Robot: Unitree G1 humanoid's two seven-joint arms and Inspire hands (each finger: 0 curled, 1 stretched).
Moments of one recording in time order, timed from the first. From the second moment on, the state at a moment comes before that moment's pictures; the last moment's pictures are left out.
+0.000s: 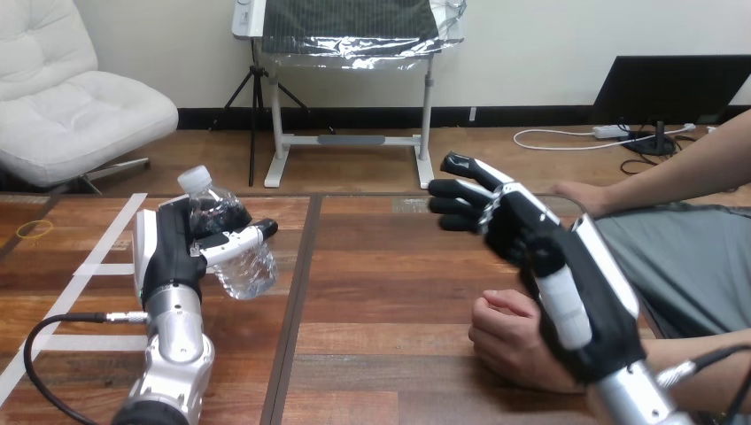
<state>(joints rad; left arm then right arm) -0.60 0.22 0.05 1.17 0.15 -0.39 0.36 0.10 -0.16 -0.01 -0.01 0.11 -0.51 0.40</state>
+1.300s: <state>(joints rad) -0.28 0.17 0.05 0.70 0.17 -0.49 0.35 -0.17 -0.52 -0.09 0.43 -0.21 -0.61 0.31</state>
